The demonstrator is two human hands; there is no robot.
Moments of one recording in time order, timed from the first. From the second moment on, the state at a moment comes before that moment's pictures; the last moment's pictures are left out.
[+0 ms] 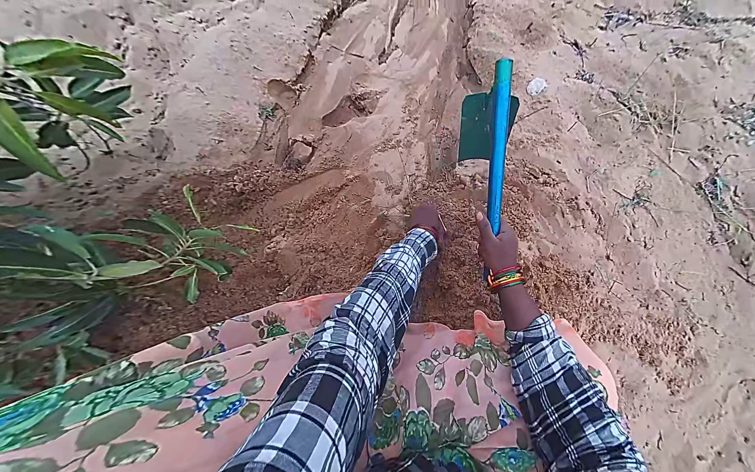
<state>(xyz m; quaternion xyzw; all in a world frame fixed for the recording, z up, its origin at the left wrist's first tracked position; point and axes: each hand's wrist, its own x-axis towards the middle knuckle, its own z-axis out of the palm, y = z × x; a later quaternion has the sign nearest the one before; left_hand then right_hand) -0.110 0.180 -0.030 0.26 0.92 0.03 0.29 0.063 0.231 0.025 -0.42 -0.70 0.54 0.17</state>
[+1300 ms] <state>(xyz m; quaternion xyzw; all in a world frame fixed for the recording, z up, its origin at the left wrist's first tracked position) -0.157 0.145 -0.076 0.27 0.90 -0.01 0.34 0.052 0.228 0.025 -0.45 -0.68 0.57 0.04</state>
